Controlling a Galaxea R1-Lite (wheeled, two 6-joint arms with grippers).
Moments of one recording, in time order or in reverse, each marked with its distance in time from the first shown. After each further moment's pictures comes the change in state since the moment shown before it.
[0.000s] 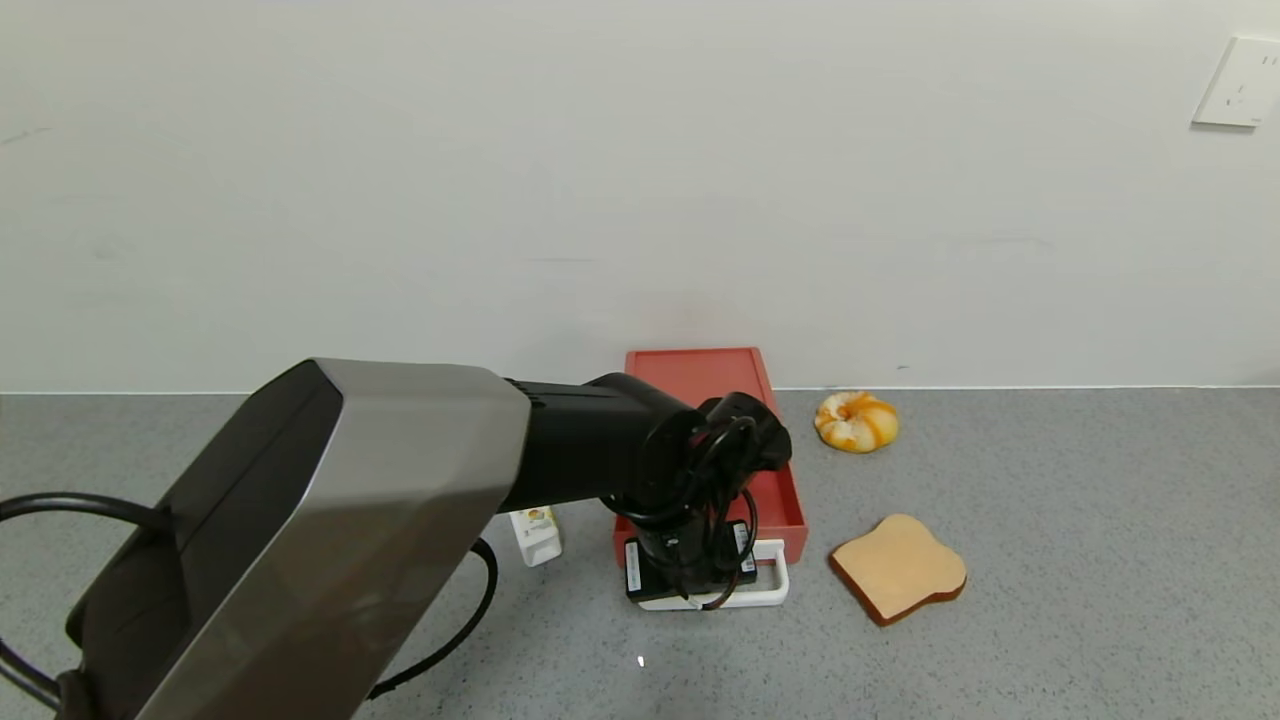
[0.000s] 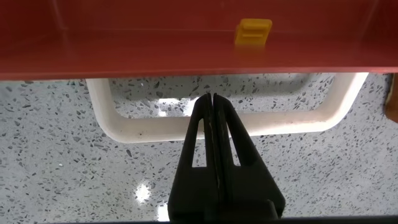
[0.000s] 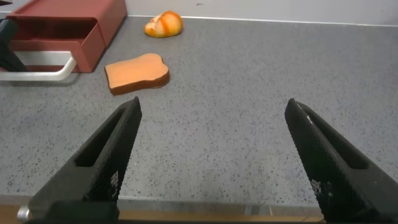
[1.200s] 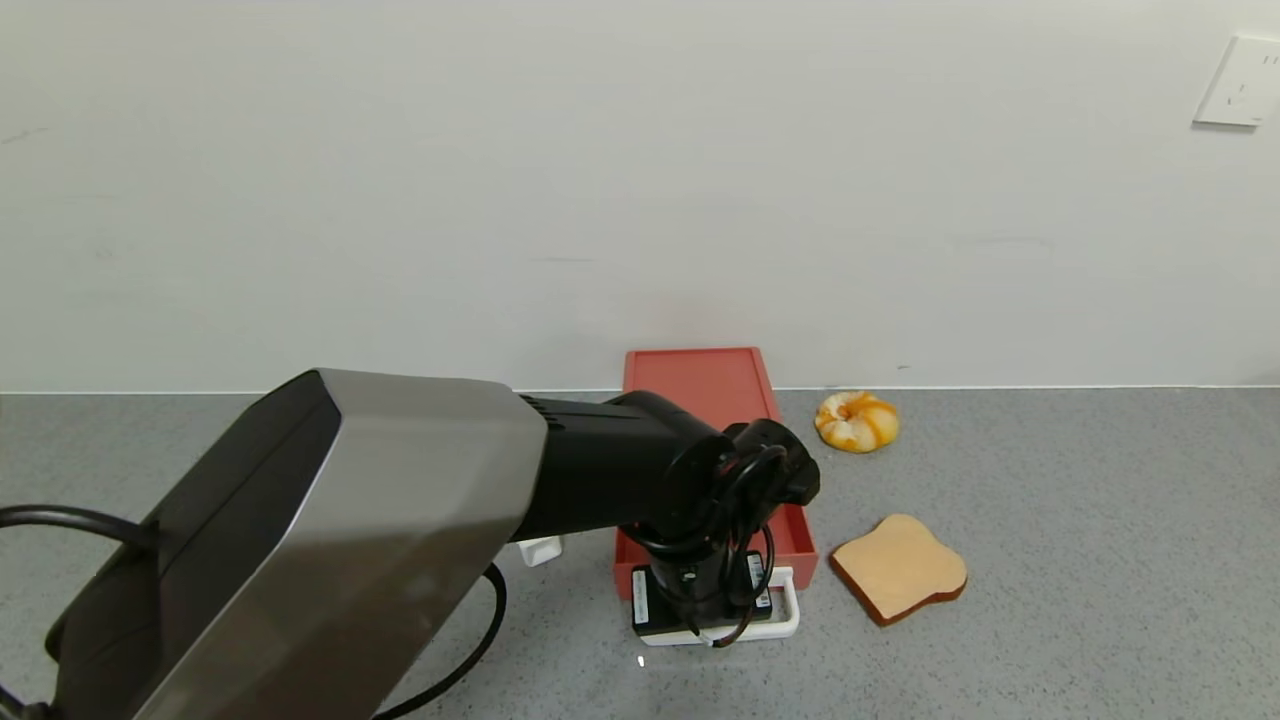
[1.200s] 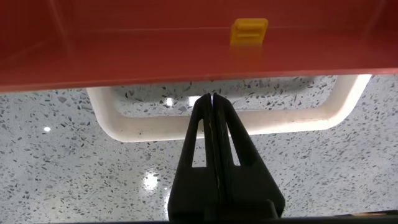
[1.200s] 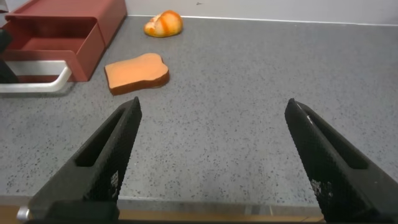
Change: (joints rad) left arm -0.062 -0.027 0.048 0.030 0.012 -0.046; right arm 0.000 0.000 0.000 0.001 0.000 0.000
